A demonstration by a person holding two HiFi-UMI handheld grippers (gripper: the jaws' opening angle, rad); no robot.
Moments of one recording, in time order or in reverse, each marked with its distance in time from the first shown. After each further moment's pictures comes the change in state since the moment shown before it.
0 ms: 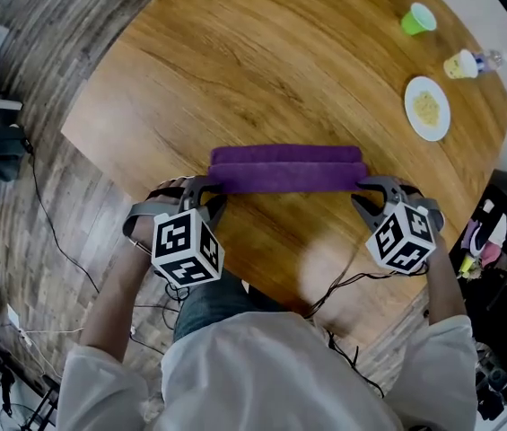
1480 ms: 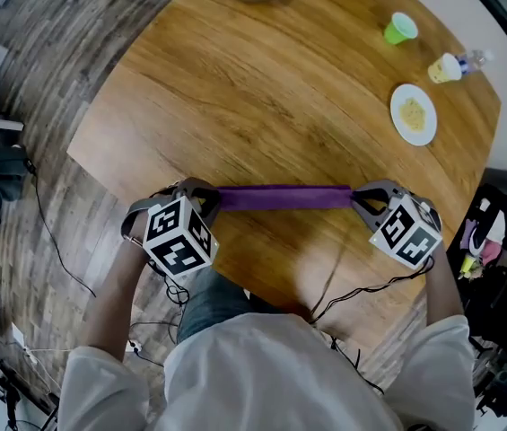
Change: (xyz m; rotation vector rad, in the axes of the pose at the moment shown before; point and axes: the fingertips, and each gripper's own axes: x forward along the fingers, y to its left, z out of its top) left arm -0.011 0.020 0.000 -0.101 -0.001 -0.088; right arm -0.026 -0.011 0.007 0.210 -0.066 0.050
